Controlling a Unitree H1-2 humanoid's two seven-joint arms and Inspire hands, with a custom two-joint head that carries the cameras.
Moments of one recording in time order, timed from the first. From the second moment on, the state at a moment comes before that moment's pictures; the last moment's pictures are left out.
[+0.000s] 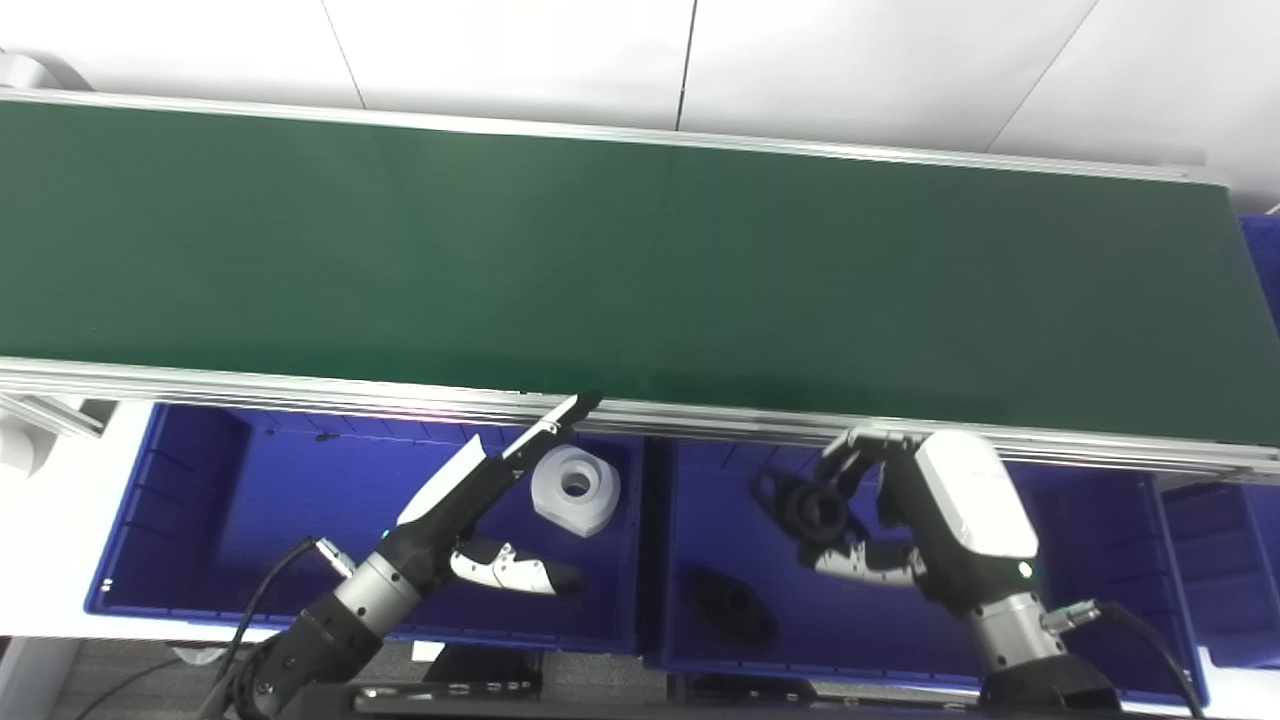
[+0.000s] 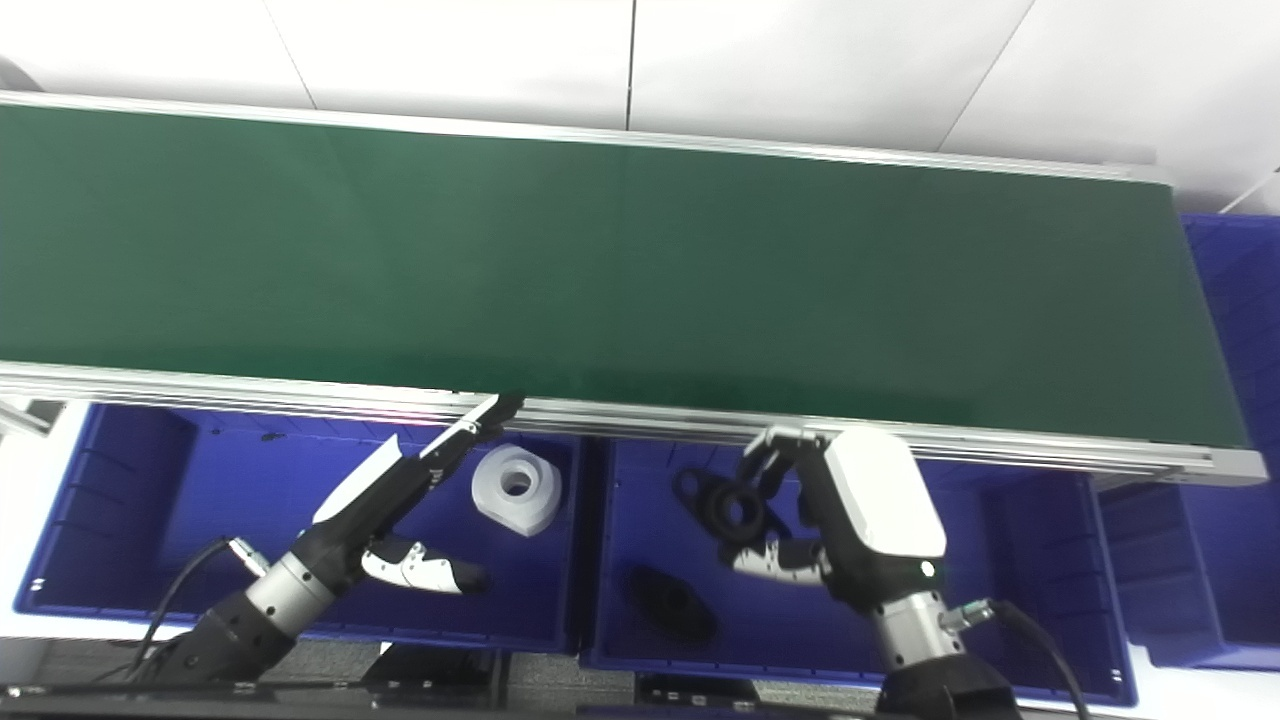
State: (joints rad) left arm 0.34 0.30 -0.33 -0.05 0.14 -0.41 -0.29; right arm 0.48 -0.34 0.29 -0.48 -0.84 0.09 0.12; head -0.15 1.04
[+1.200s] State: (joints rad) left arm 0.34 0.31 -0.30 -0.09 0.09 -0.37 -0.36; right arm 0.54 -0.18 0.29 -0.58 -0.72 0.25 0.30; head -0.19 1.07
